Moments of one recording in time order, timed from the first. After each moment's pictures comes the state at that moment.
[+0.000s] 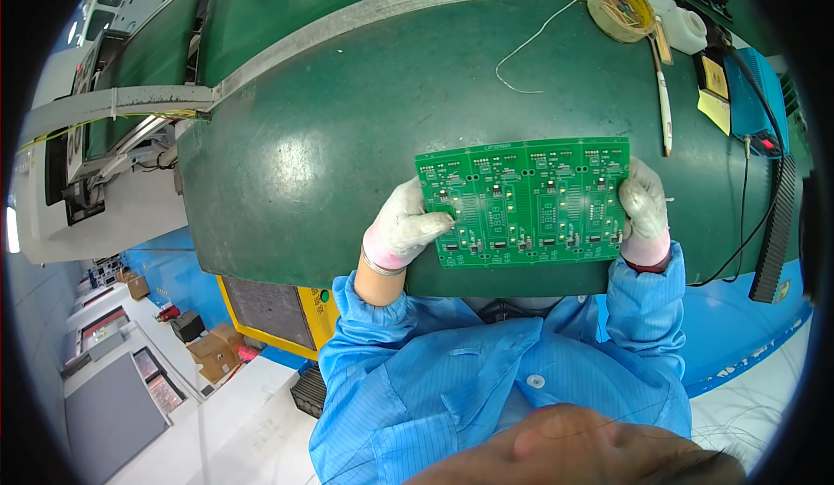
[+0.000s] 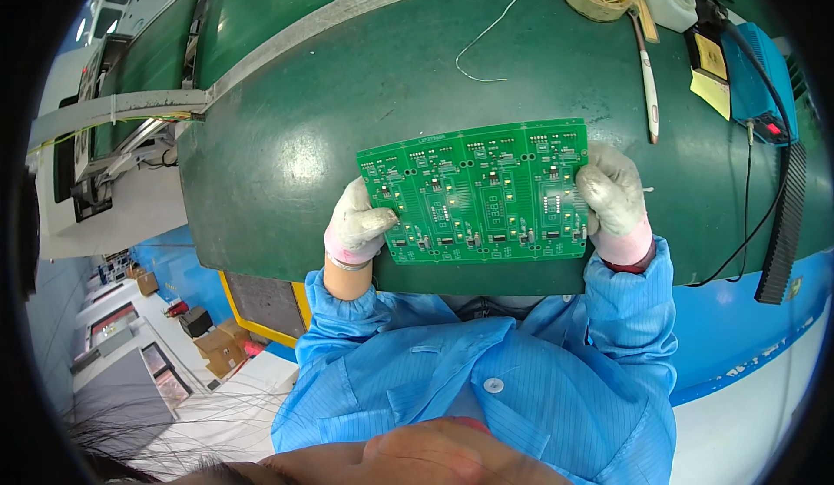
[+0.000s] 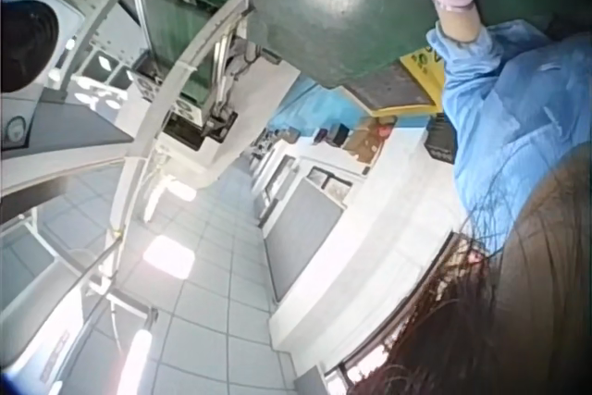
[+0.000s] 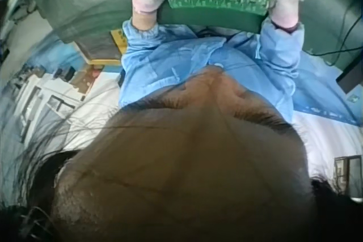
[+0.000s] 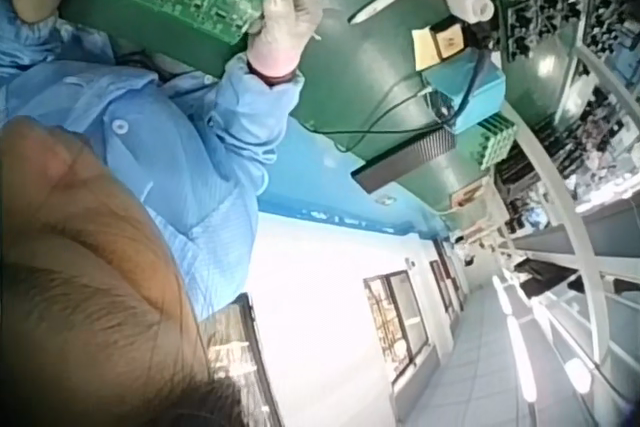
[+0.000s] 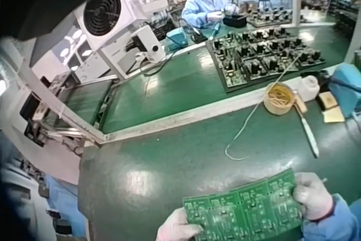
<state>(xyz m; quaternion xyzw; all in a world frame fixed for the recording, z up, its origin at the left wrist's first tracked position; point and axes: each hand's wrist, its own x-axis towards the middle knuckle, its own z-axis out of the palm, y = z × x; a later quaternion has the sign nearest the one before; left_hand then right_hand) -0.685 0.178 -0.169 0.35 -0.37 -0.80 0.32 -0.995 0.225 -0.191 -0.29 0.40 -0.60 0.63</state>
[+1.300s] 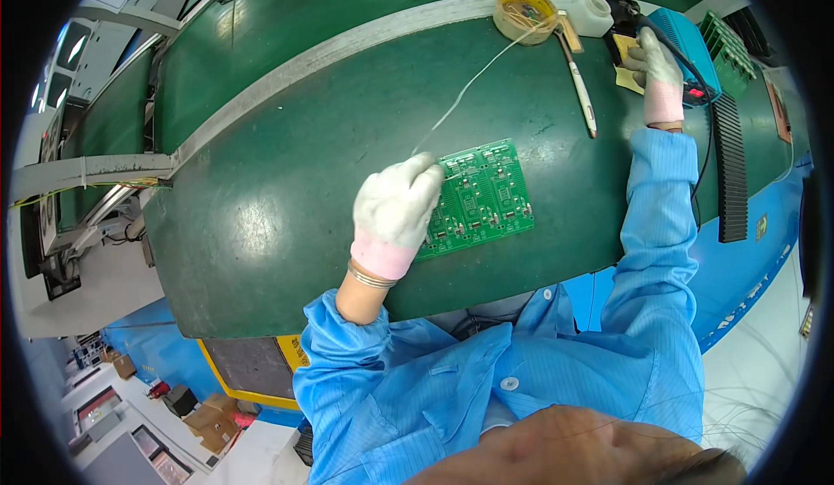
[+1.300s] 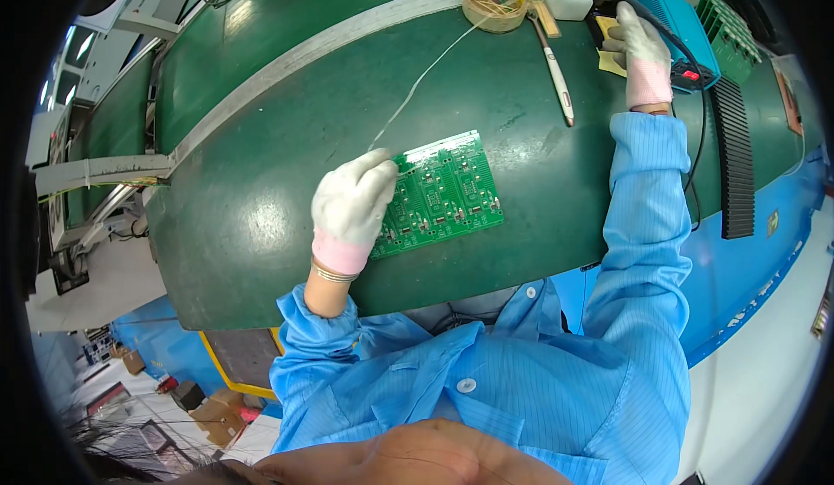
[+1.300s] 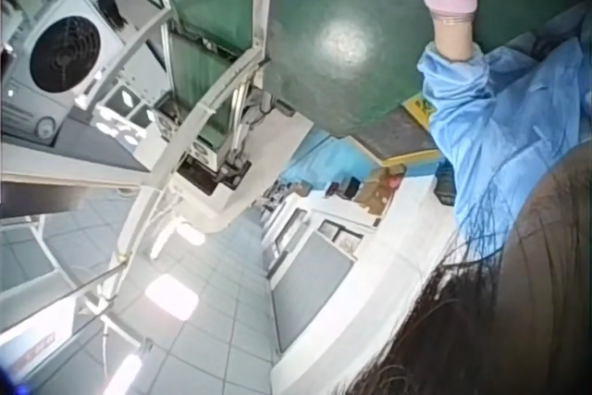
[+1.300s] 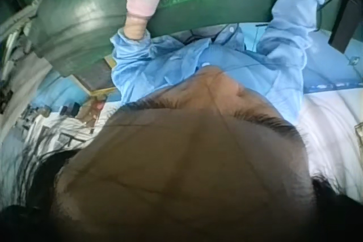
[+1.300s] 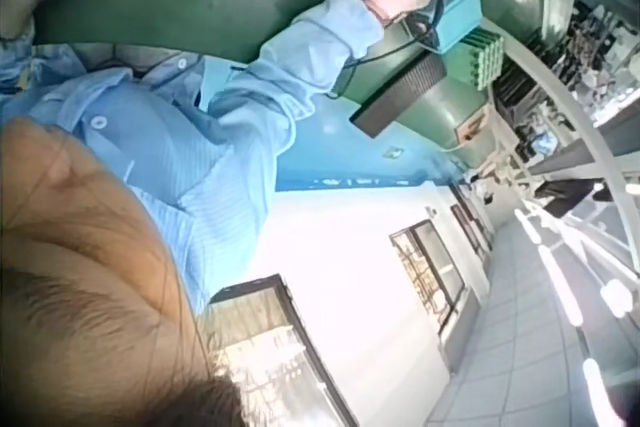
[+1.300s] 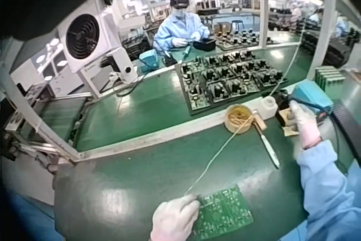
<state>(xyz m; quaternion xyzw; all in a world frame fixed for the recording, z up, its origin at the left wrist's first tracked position) -0.754 0.153 -0.131 0.35 -0.90 -0.09 0.24 -1.146 0.133 -0.132 -0.26 0.74 -0.58 0.23</state>
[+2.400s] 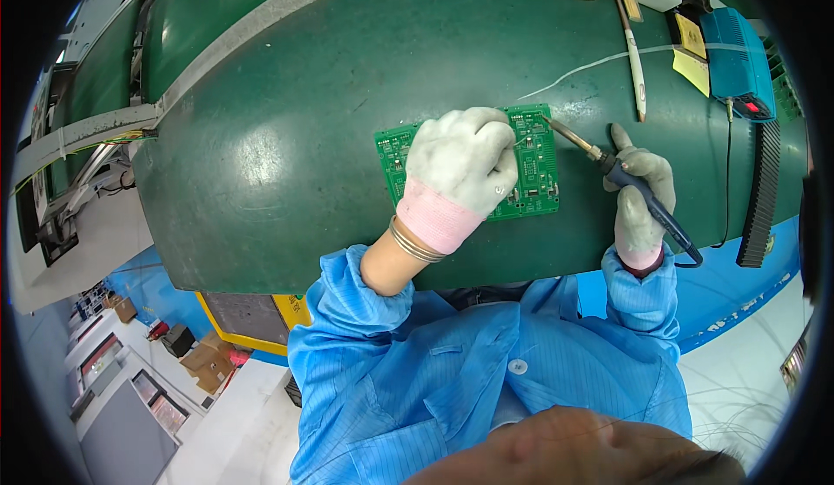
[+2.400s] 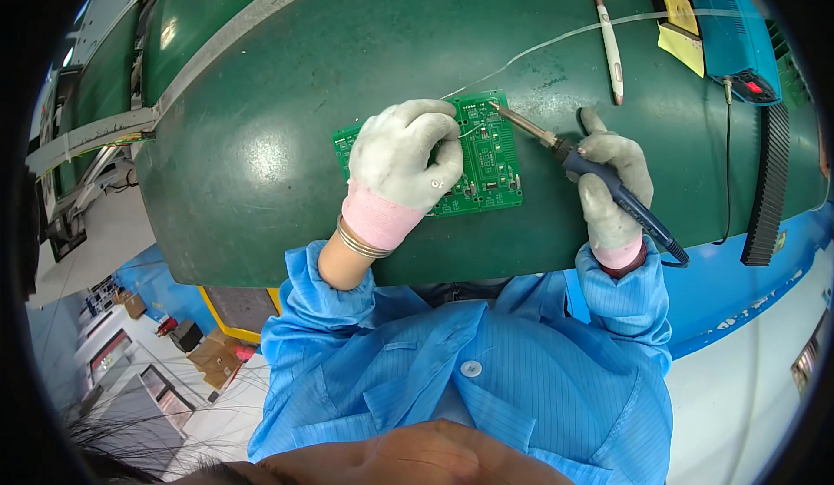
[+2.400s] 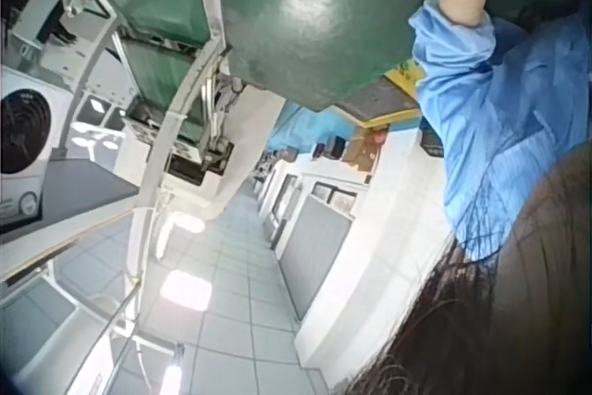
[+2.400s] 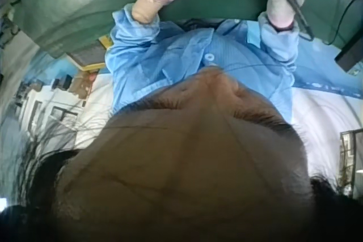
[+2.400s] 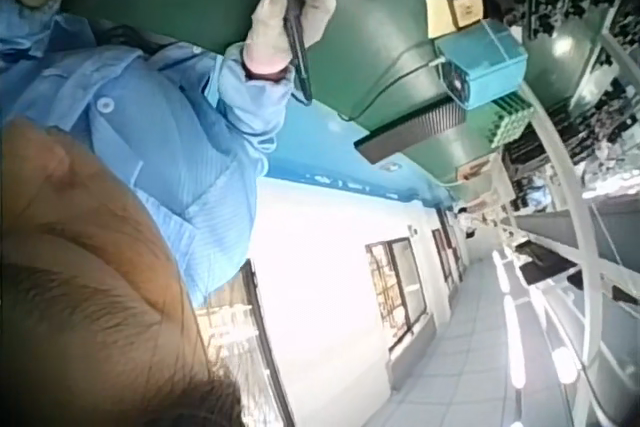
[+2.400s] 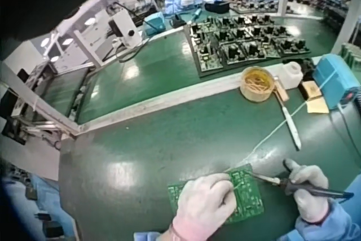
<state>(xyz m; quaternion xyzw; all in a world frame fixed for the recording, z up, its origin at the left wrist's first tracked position) -0.812 0.158 -0.161 0.41 -0.85 -0.18 0.29 -1.025 0.246 -0.191 -0.49 0.47 -0.65 0.35</state>
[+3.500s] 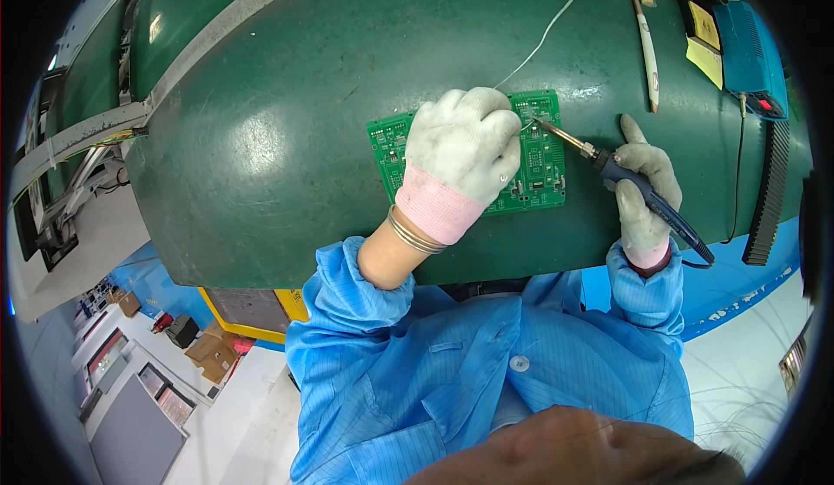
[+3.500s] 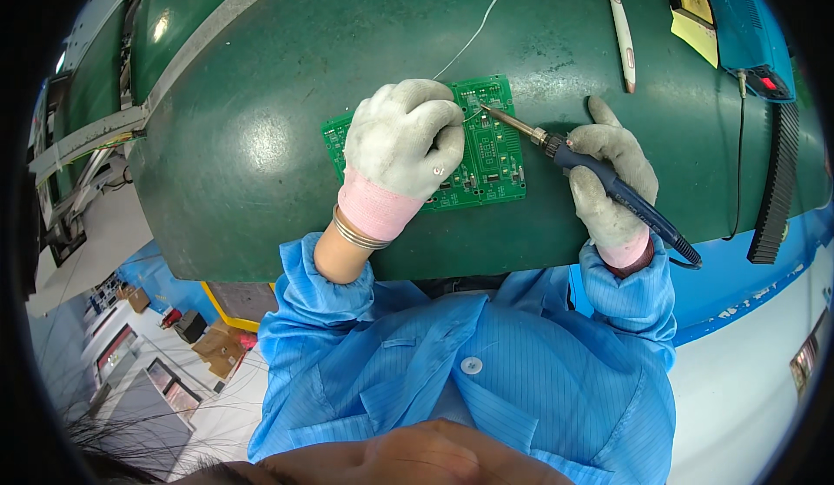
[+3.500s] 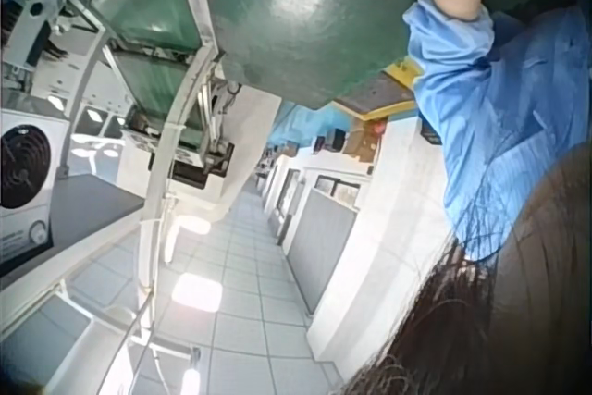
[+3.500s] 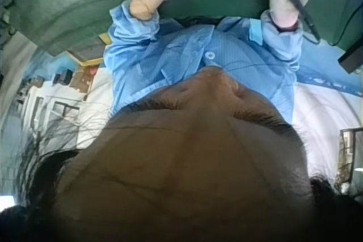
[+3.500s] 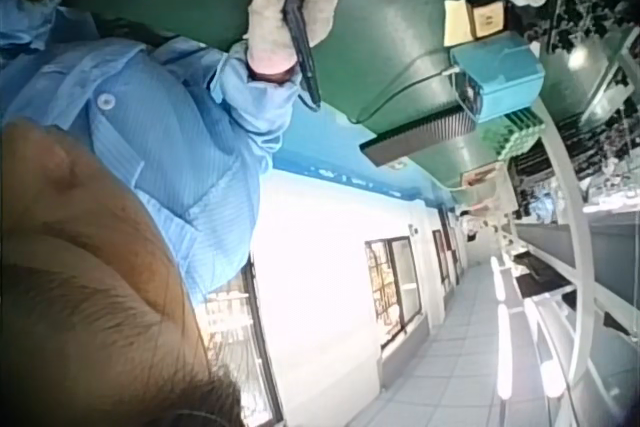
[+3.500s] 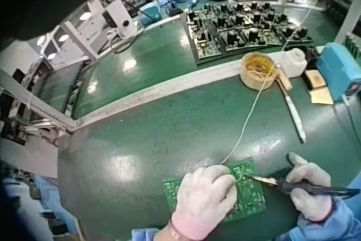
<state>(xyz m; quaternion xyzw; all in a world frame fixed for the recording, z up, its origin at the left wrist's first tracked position) -0.812 0.152 -0.175 0.40 -0.86 -0.18 0.27 -1.020 0.244 -0.186 -0.56 0.56 -0.54 0.29</state>
